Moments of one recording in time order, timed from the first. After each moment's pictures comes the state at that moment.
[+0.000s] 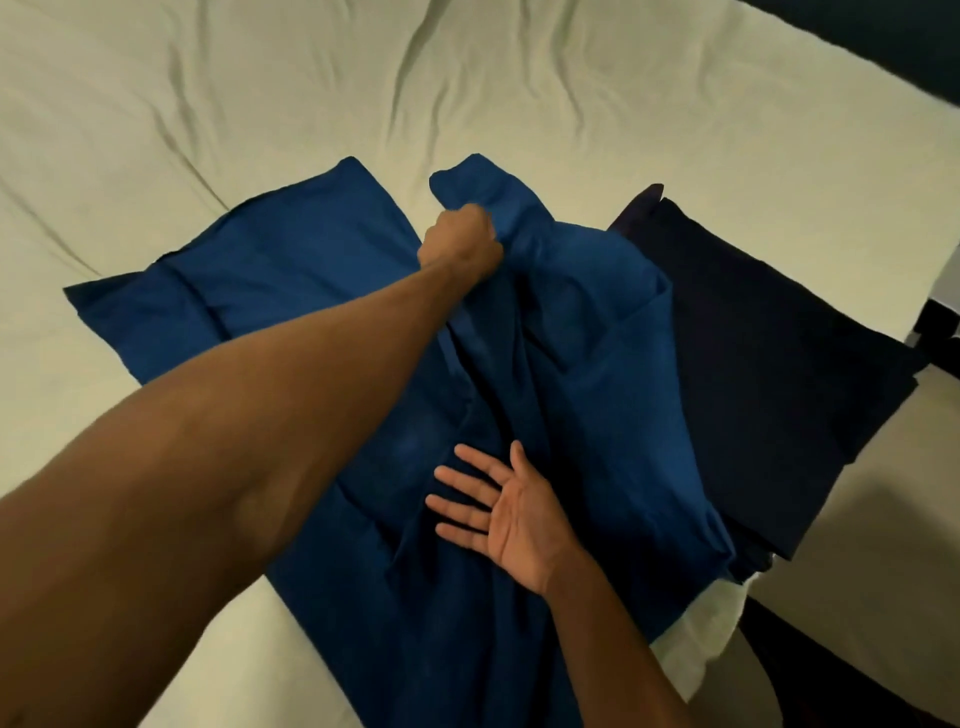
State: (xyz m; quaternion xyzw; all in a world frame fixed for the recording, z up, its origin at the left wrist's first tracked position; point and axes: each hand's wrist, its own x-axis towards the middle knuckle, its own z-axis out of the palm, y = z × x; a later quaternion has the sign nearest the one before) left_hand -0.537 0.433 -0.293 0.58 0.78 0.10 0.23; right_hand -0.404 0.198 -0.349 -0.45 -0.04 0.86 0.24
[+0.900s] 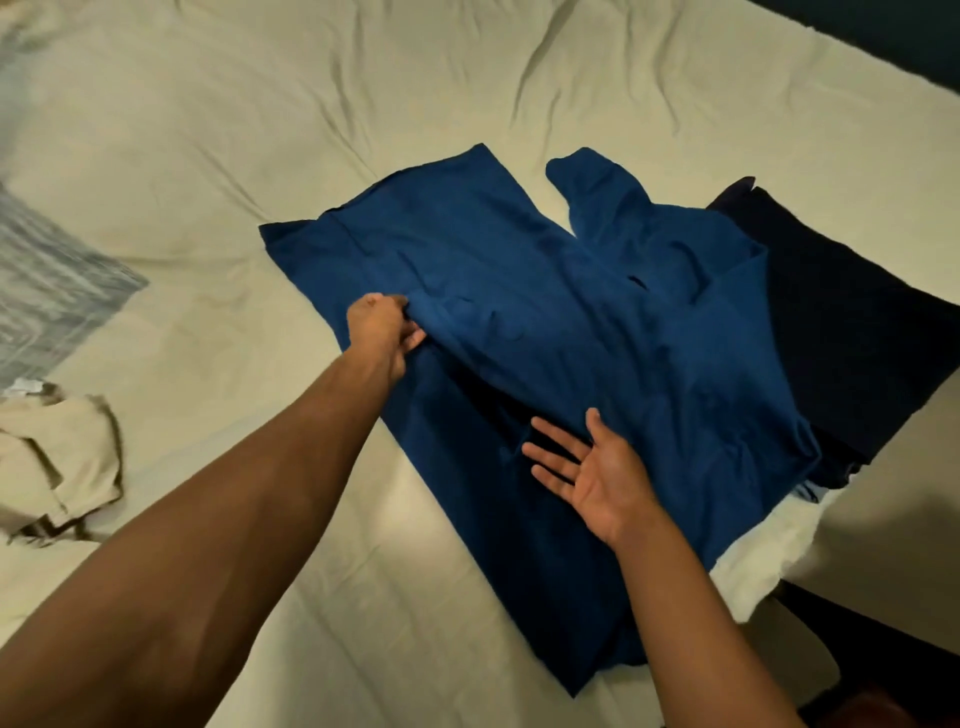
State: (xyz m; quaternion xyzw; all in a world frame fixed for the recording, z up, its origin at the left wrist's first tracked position) left_hand -0.697 0.210 -0.280 0.05 0.68 0.56 0.47; right_hand -0.442 0.125 -0.296 -0.53 -0.13 0.78 0.31
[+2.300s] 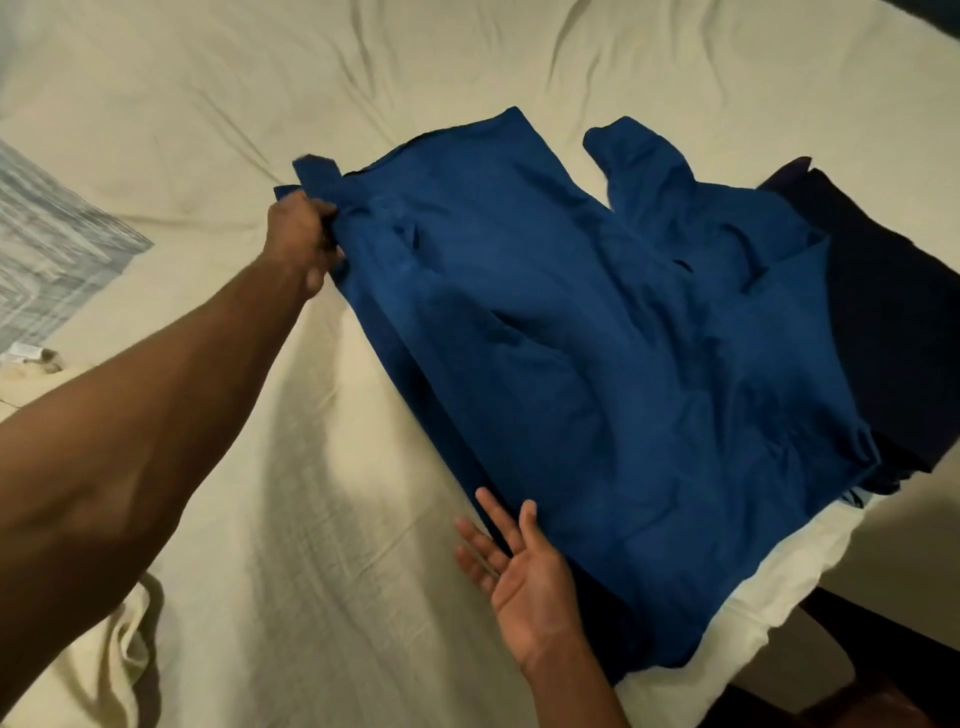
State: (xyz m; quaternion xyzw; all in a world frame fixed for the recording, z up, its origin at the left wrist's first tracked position) left_hand -0.844 0.244 -0.278 0.13 0.70 0.56 0.43; right_hand -0.524 0.011 -0.300 -0.54 0.04 0.78 0.31
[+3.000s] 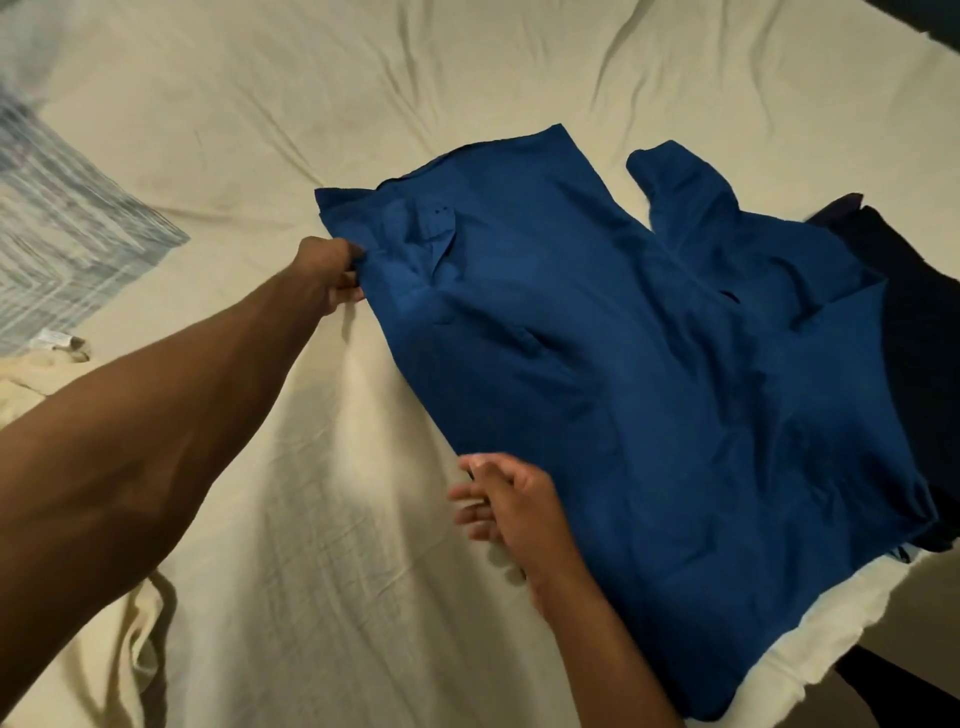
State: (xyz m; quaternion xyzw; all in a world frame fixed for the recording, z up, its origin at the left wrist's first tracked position) left_hand -0.866 0.232 -0.301 0.11 0.78 0.44 0.44; right_hand -0.567 0.070 -0.272 -0.56 -0.38 0.72 0.17
